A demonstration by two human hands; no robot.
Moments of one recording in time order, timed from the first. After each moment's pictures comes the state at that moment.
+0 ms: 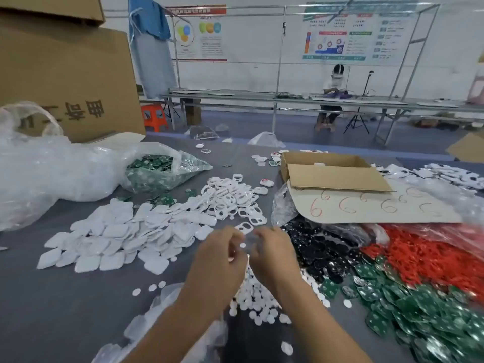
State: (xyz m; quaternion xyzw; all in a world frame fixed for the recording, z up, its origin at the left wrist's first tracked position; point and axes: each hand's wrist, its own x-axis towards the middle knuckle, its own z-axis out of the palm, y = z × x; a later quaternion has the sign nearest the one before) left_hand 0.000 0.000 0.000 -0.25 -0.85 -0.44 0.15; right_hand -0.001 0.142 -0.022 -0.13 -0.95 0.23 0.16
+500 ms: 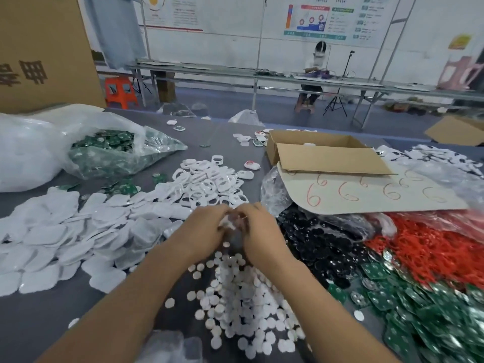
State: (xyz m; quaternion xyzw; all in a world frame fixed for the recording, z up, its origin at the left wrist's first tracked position) left_hand -0.127 0.039 -0.030 -0.33 -0.90 -0.28 -0.05; right_hand -0.060 0.174 -0.051 -0.05 -0.93 0.31 0.18
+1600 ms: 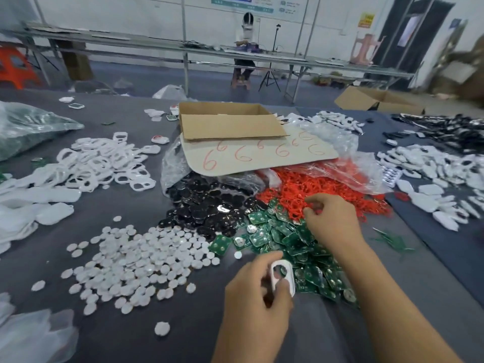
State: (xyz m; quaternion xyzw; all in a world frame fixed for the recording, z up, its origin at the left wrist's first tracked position) left_hand 0.153 0.163 -0.061 -0.25 -0.73 -0.60 -0.22; right_hand 0.161 0.376 -0.029 -0.41 -0.87 0.20 0.20
